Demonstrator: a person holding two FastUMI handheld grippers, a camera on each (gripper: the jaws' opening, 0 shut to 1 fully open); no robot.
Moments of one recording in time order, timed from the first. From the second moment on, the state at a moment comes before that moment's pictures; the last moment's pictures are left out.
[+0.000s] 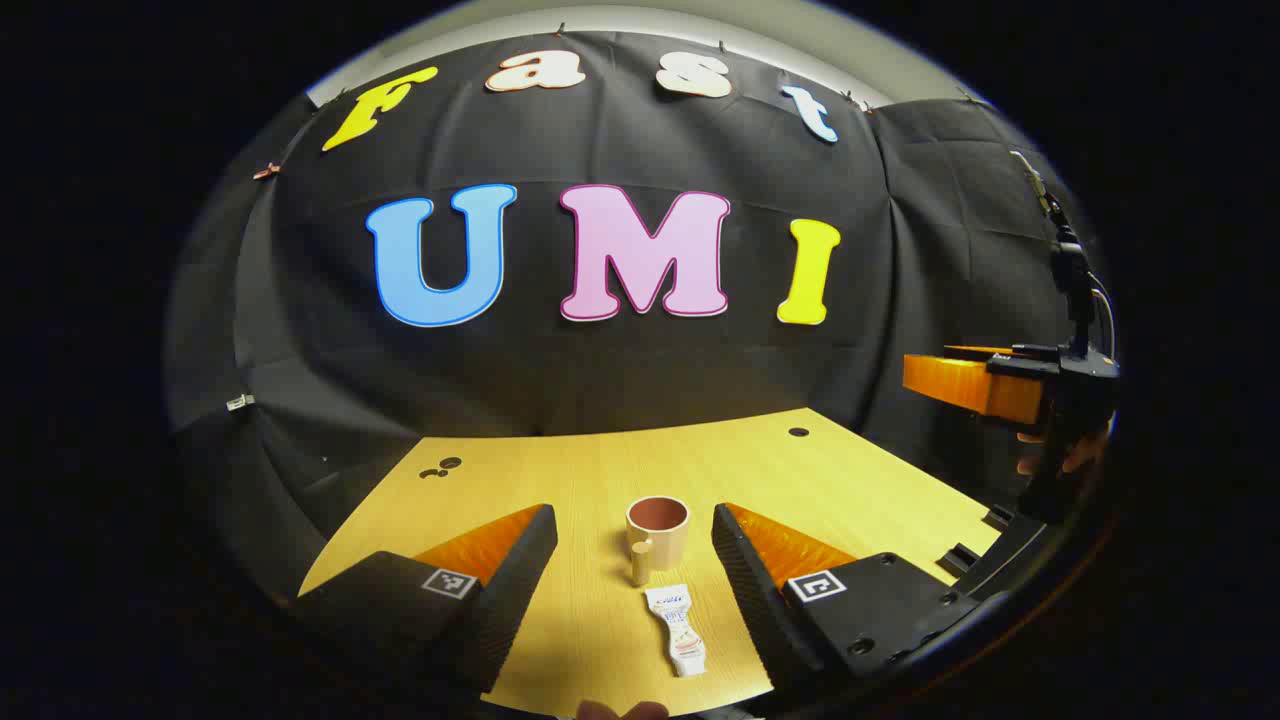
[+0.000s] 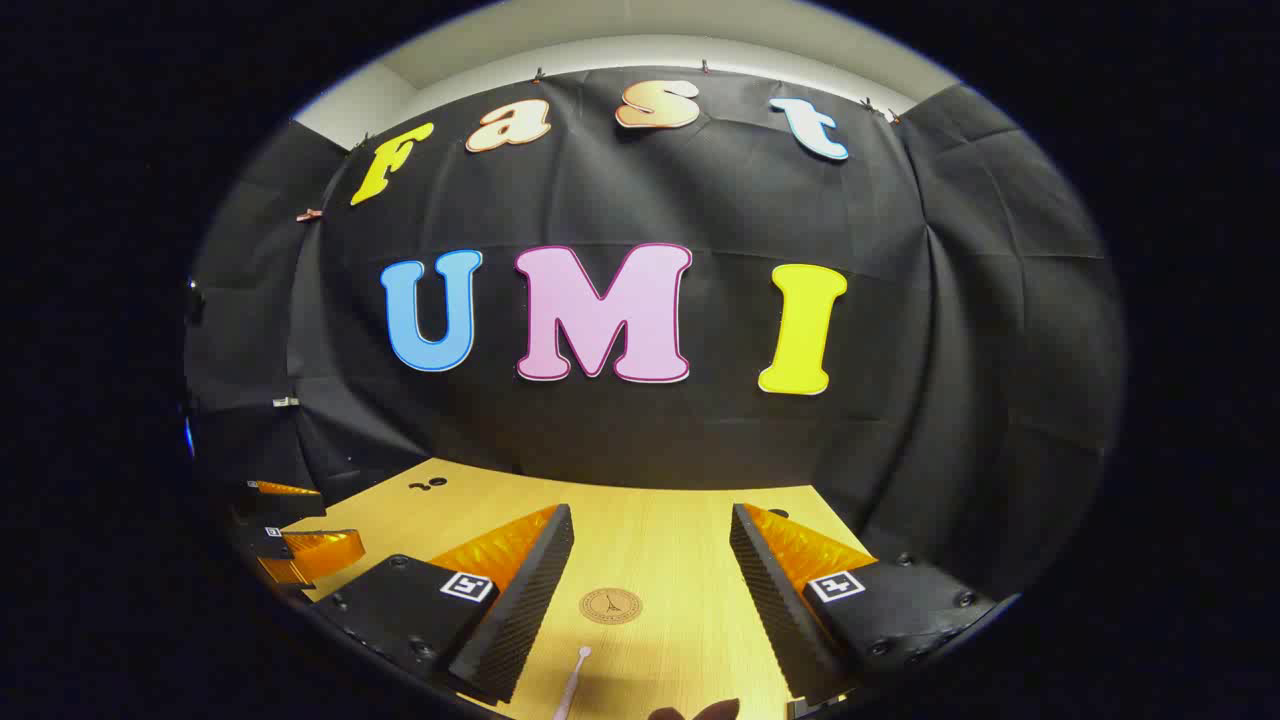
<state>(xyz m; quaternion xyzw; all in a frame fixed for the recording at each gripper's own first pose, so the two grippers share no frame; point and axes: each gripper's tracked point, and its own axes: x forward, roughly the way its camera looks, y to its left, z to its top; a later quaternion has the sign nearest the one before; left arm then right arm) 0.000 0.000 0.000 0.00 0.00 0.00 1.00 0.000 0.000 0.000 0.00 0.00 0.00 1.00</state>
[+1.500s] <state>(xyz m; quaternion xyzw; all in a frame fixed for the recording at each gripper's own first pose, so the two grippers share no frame) 0.083 -0.043 -0.177 -0.06 0.30 0.00 0.95 0.024 -0.049 -0.037 -0.01 0.04 -0.02 1.00</state>
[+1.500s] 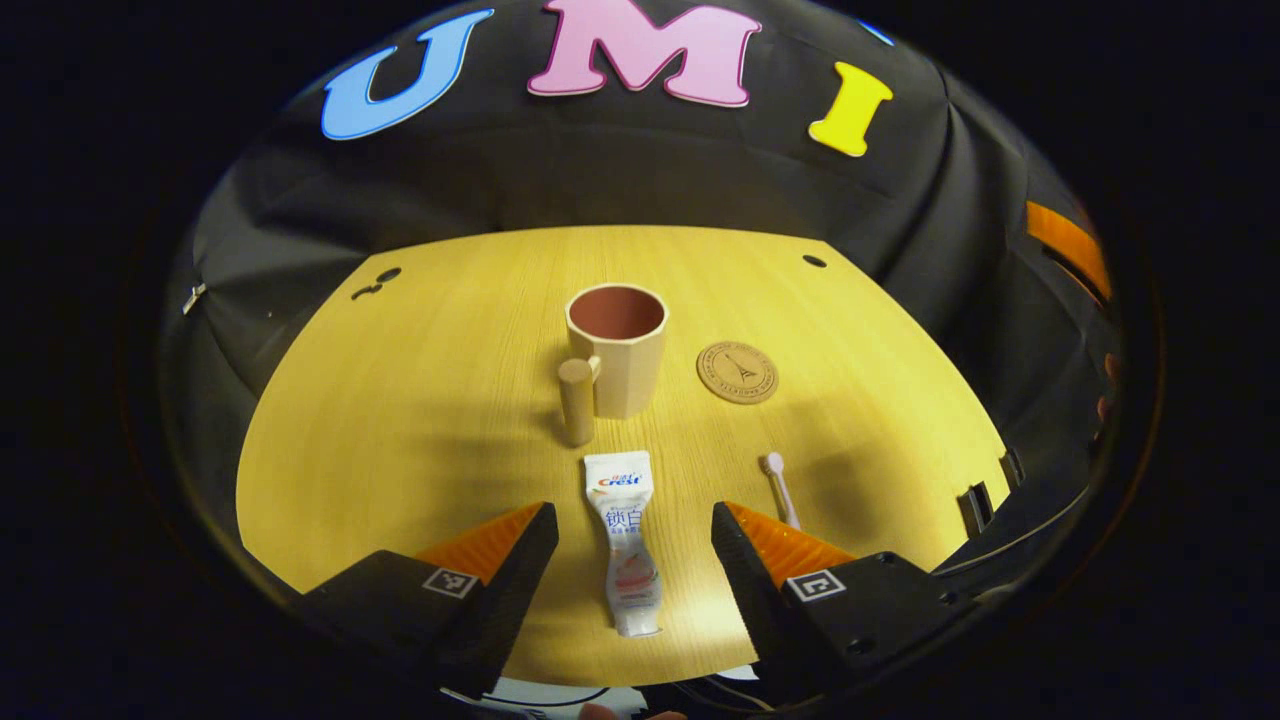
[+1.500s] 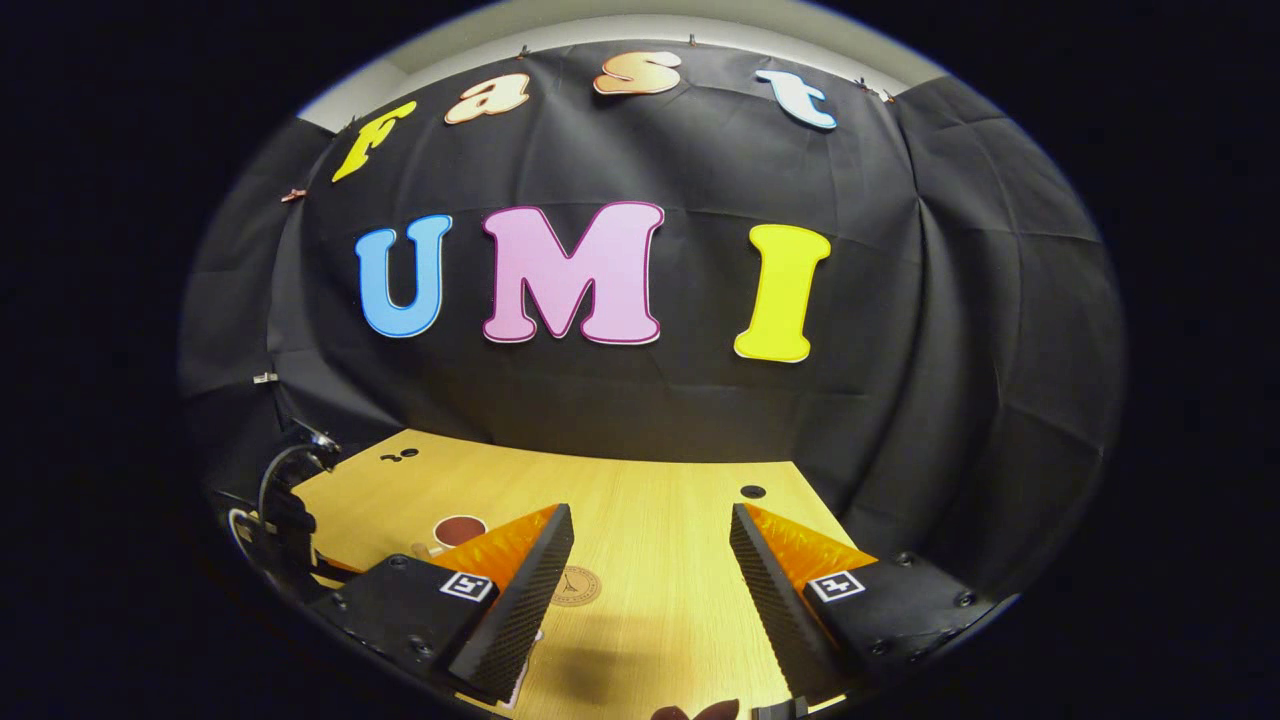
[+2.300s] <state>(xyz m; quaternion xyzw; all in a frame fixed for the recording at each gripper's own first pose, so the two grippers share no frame) 0.115 -0.049 -0.244 -0.06 0.43 0.03 0.90 0.039 -0.099 -0.054 -0.01 0.07 -0.03 1.00</state>
